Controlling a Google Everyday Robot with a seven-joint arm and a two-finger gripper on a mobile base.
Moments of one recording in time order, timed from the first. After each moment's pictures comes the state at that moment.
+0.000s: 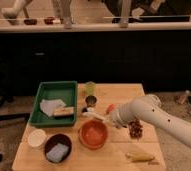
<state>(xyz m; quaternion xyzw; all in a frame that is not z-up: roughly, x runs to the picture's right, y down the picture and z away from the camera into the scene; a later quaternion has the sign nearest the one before) 0.063 0.162 0.732 -0.28 -0.21 0.32 0.88</state>
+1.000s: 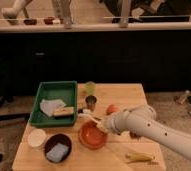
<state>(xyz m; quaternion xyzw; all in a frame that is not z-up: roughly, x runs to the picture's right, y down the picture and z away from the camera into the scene) 0.026 0.186 0.729 -0.25 -0.23 0.37 0.86</state>
